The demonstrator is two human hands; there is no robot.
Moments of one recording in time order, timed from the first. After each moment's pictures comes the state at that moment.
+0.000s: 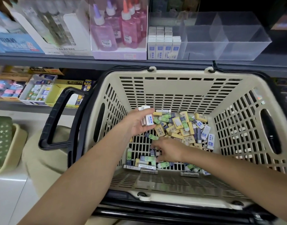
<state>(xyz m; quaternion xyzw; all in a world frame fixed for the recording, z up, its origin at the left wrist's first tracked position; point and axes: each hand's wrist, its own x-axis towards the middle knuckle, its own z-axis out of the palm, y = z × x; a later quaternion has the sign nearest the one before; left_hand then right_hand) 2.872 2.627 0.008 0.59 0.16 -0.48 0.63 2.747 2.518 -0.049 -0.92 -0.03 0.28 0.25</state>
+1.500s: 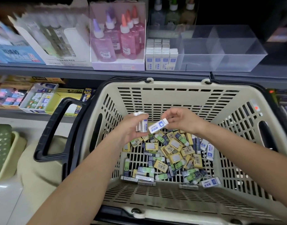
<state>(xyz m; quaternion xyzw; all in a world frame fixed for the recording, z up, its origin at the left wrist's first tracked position) 2.885 2.629 0.011 0.61 0.11 -0.47 0.63 2.797 2.452 0.032 -0.78 0.15 0.14 0.59</state>
